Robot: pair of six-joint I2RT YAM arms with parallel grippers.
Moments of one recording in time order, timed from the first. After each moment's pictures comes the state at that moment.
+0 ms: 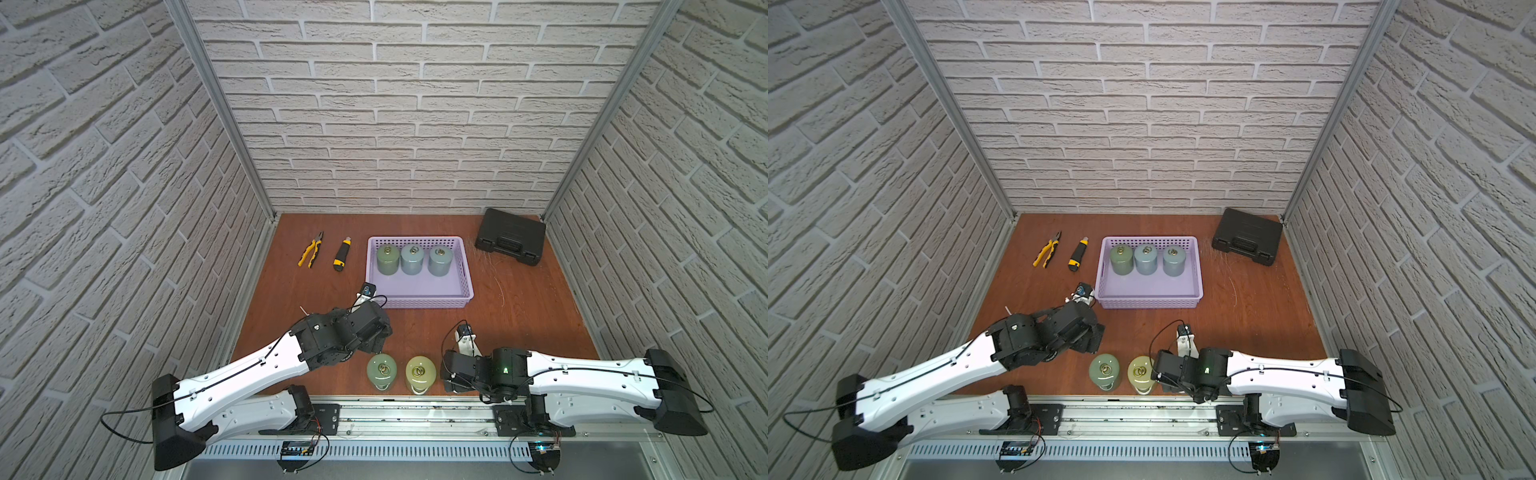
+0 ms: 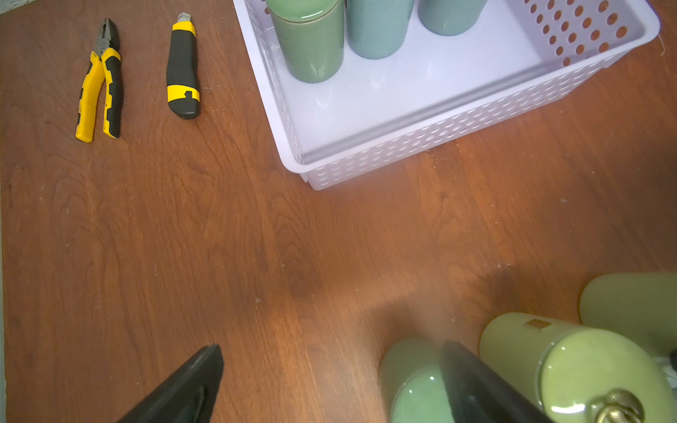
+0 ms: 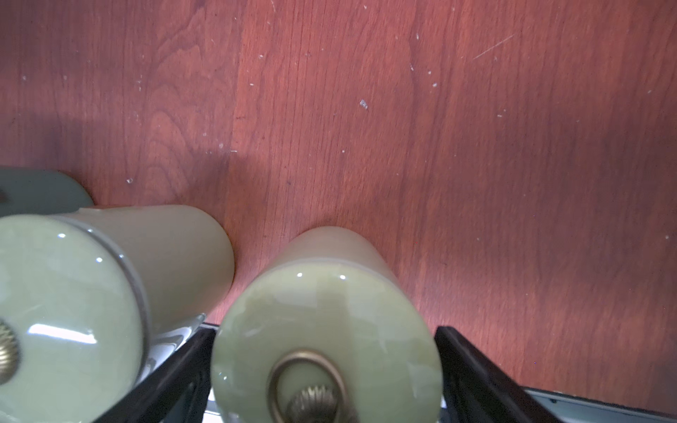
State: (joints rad) left arm -1.05 1.02 0.95 -1.00 -0.47 -0.58; right arm 1.27 1.12 0.73 -0.97 0.37 1.18
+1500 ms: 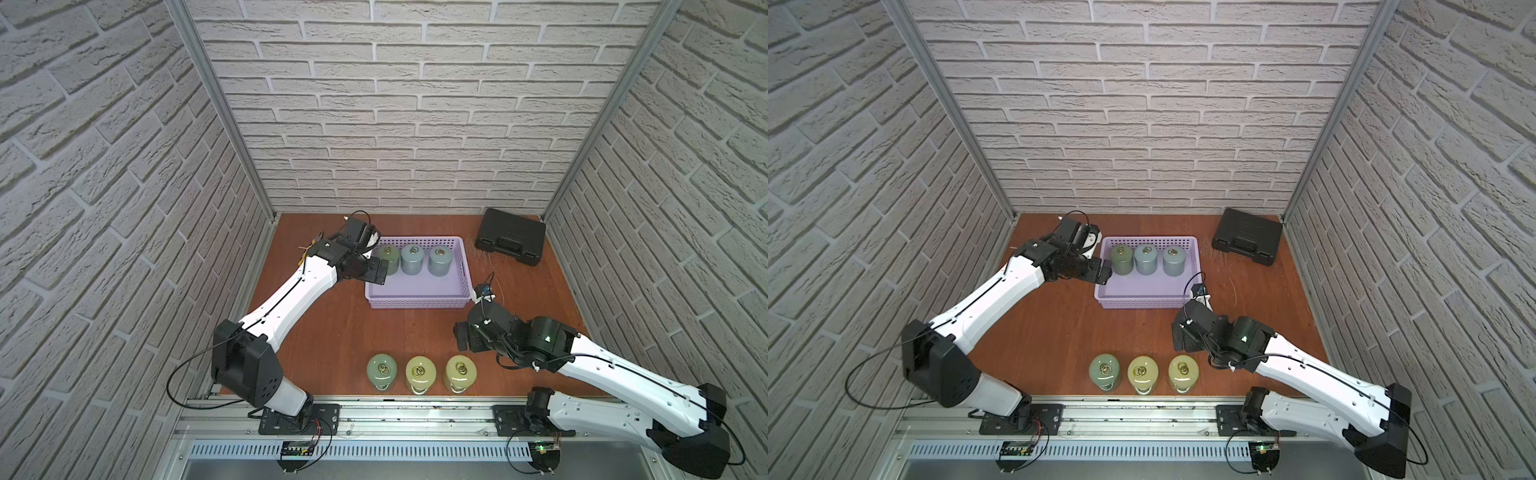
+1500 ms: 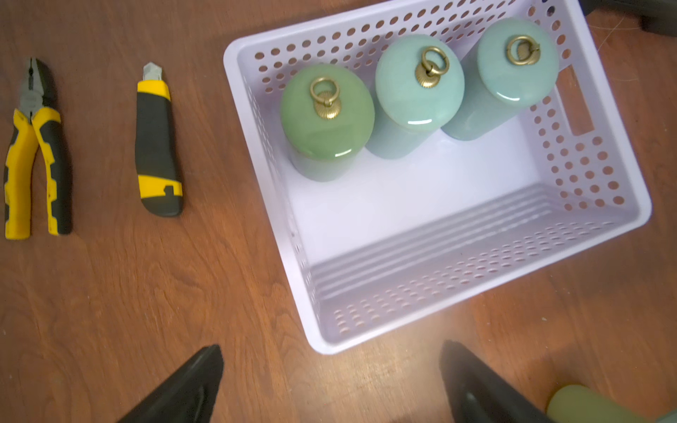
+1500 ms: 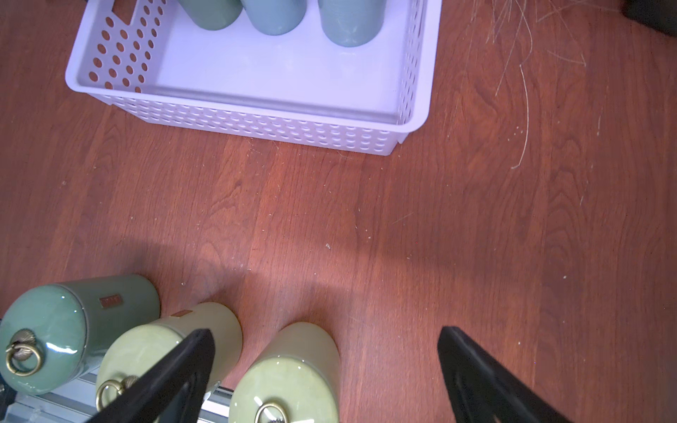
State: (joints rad) left arm -0.48 1.55 1.43 -0.89 0.00 -0.14; right arm 0.91 0.98 0.93 -1.01 0.38 0.70
